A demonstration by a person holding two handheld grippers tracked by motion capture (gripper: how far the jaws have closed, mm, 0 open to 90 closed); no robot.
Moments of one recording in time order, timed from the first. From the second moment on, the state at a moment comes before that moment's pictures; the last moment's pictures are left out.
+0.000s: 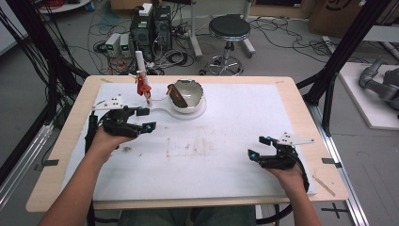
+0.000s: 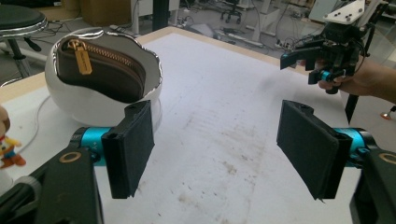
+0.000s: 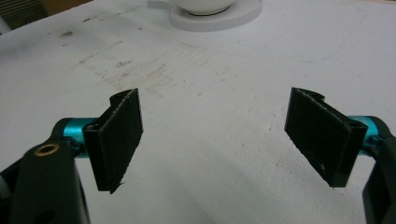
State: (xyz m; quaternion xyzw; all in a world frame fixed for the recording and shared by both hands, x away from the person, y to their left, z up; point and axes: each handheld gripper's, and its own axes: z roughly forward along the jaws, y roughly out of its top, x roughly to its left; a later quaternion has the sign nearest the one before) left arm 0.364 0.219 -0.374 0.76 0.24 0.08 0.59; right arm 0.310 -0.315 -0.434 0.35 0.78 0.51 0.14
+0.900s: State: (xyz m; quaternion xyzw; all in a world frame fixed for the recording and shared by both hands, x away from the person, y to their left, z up) left arm 0.335 0.244 -0.415 0.76 0.27 0.10 0.59; right arm 0.315 -0.310 -0.433 0.35 0.78 0.50 0.14
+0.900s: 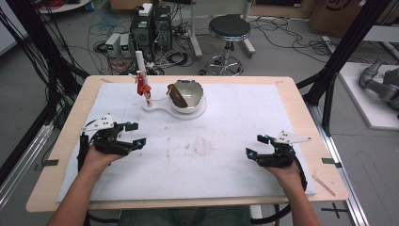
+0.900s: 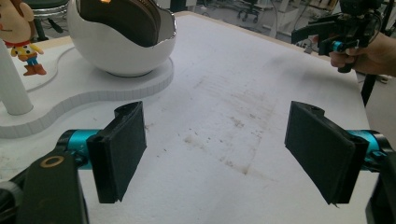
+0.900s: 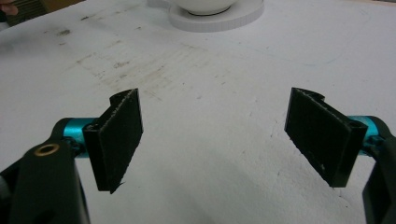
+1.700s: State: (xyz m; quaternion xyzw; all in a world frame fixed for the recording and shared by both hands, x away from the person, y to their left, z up) left arm 0.336 0.249 -0.419 0.76 0.28 0.09 0.58; right arm 0.316 -0.310 -0.435 0.35 0.78 0.50 0.14
